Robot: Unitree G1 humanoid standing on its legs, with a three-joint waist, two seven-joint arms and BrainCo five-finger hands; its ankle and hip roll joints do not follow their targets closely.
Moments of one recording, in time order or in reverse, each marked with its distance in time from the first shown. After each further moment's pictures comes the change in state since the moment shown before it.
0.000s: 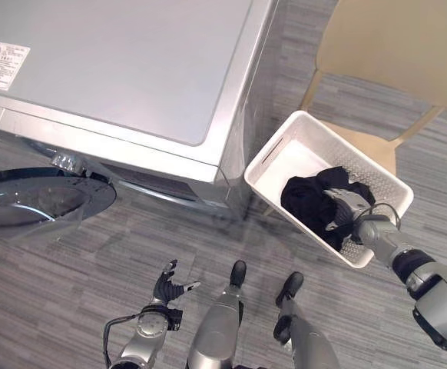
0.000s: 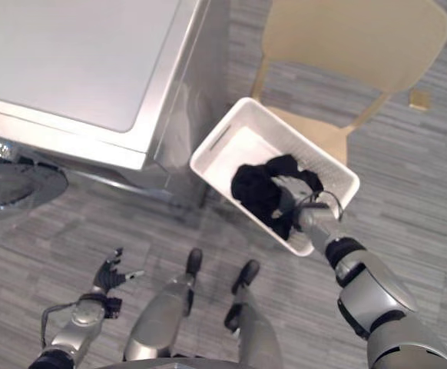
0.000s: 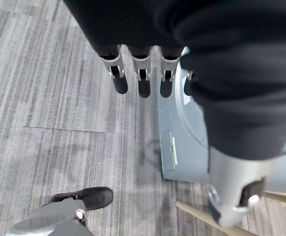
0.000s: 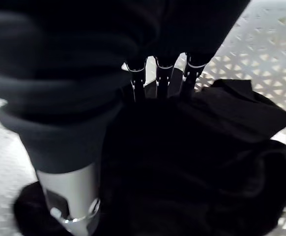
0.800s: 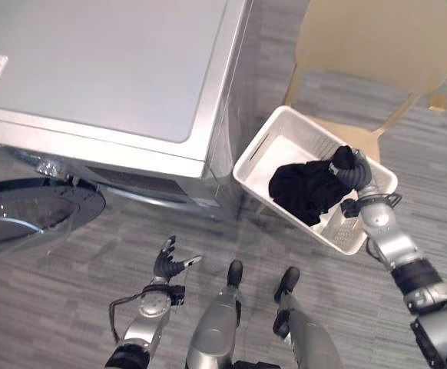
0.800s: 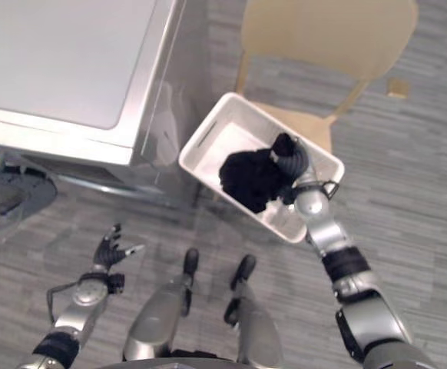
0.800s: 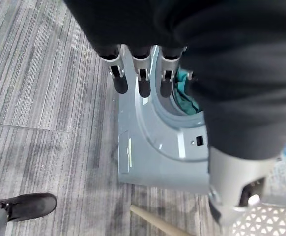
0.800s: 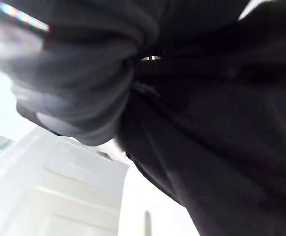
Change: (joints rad) left arm -0.030 -0.018 0.085 -0.093 -0.036 0.014 0.011; right arm 0.294 0.100 -0.478 -0.700 0.529 -0.026 -0.058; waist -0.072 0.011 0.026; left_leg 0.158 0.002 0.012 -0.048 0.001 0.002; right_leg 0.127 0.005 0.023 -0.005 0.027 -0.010
